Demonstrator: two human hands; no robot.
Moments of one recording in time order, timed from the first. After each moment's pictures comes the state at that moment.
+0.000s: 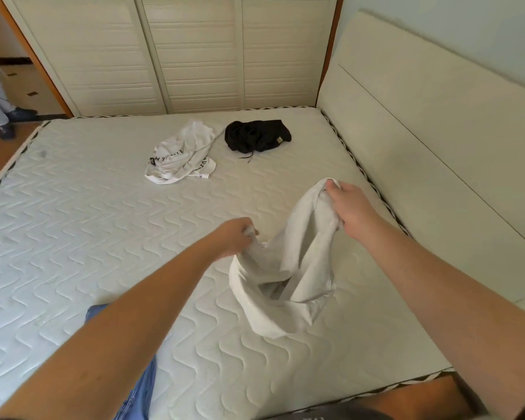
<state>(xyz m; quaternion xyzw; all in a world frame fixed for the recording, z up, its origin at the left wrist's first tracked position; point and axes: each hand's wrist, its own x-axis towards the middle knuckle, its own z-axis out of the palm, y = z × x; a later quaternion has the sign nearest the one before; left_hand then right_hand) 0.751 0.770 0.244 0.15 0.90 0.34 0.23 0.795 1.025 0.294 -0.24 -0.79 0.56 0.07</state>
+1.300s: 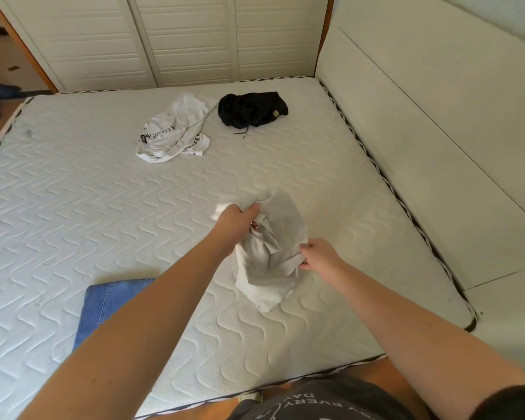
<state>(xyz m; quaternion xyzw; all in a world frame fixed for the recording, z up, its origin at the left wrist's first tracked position) 0.777 0.796 0.219 -0.04 0.78 0.59 0.22 0.862 0.985 0.164 -0.34 -0.72 0.59 -0.14</state>
